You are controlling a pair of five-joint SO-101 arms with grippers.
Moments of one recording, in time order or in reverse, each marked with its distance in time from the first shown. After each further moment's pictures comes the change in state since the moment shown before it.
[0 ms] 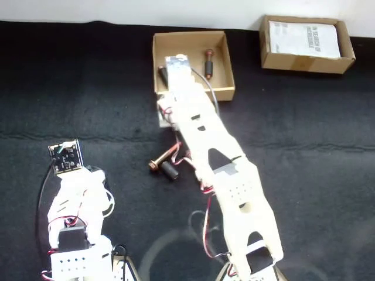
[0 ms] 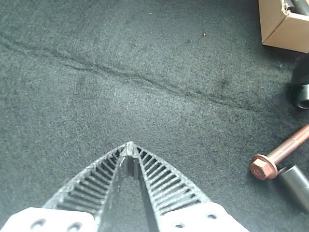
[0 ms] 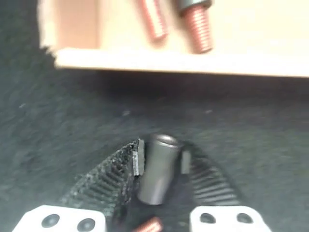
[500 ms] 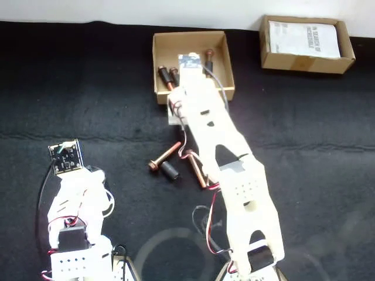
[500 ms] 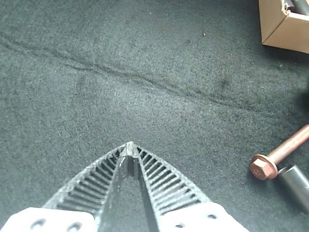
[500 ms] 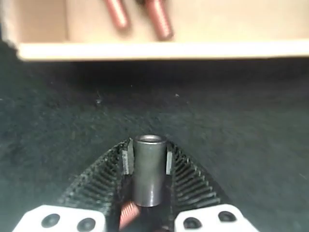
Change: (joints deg) left arm 0.0 0.0 0.0 0.0 0.0; right arm 3.6 -3.1 -4.2 9.6 0.0
